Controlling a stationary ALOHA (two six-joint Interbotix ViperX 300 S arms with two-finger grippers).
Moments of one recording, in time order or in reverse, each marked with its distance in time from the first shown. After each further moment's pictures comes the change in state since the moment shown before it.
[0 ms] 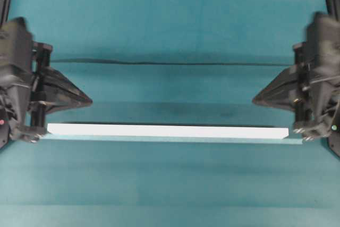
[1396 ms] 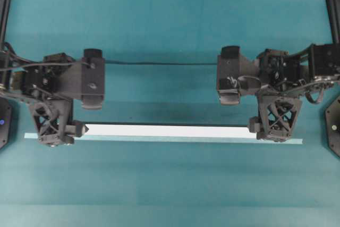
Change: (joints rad) left arm 0.006 0.282 -0.147 0.005 0.408 0.067; right arm 0.021 0.354 -0.213 -0.083 0.396 -0.092
